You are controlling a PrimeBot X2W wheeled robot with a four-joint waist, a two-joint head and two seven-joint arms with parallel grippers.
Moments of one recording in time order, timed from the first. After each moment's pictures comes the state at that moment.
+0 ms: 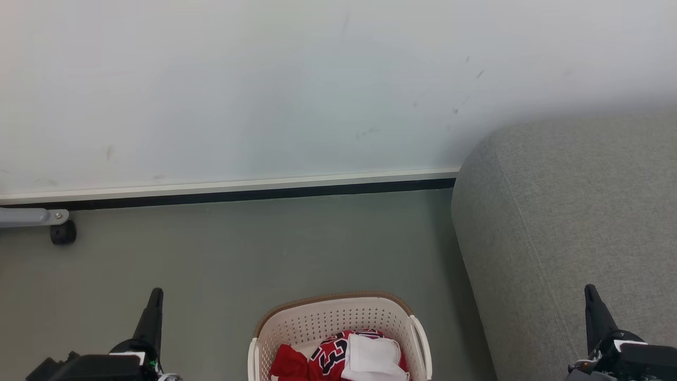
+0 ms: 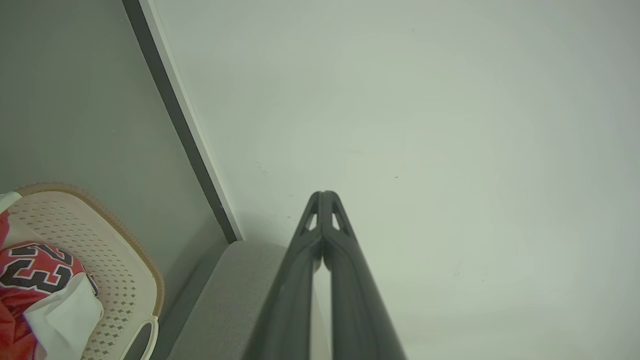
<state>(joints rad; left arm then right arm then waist) -0.08 0.04 0.09 0.29 -1.60 -0.12 0.11 -0.09 -0.04 -0.13 0.30 1.60 0.12 0.11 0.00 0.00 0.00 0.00</state>
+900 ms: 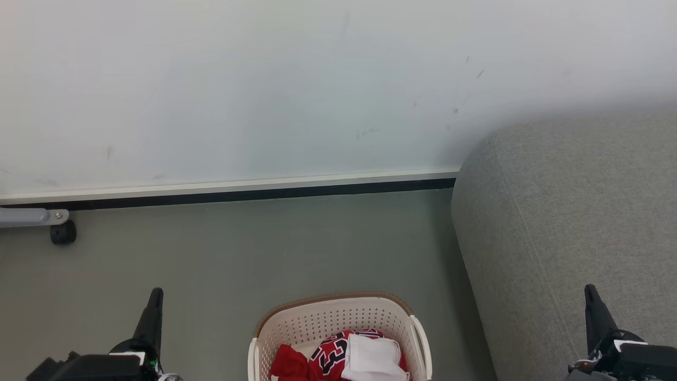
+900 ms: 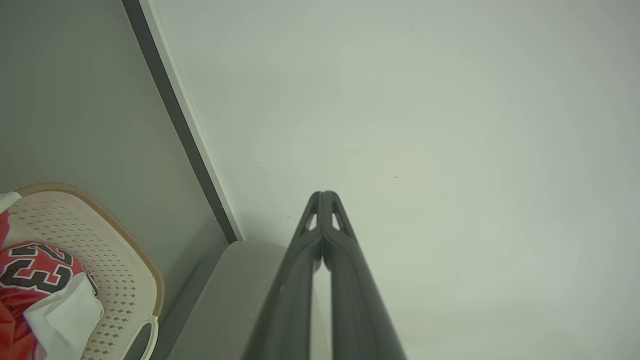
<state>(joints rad) -0.08 0.04 0.09 0.29 -1.60 -0.12 0.11 -0.09 -0.04 -0.13 0.30 1.60 0.12 0.11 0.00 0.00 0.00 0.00</state>
